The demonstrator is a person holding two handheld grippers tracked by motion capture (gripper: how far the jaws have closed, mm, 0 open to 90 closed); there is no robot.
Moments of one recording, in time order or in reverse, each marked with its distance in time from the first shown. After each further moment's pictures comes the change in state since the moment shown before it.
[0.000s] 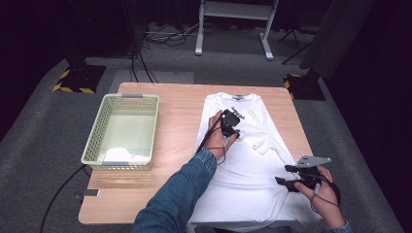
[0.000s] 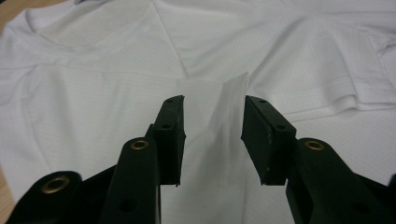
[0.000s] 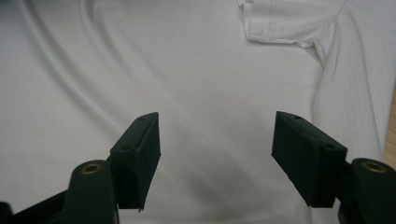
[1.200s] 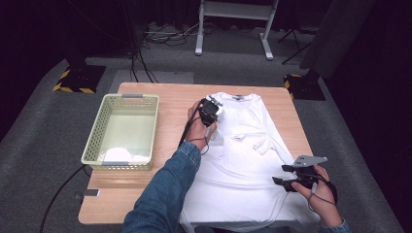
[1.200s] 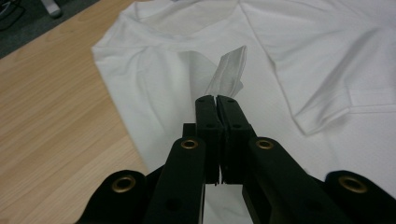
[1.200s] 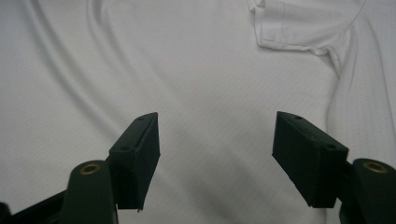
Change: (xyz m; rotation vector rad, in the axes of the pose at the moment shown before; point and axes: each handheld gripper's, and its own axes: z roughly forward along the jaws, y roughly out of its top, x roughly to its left) left arm 0.069 -0.018 -0.059 -0.045 0.119 -0.104; right arm 0.002 0.004 0.007 -0.001 0.022 -0.016
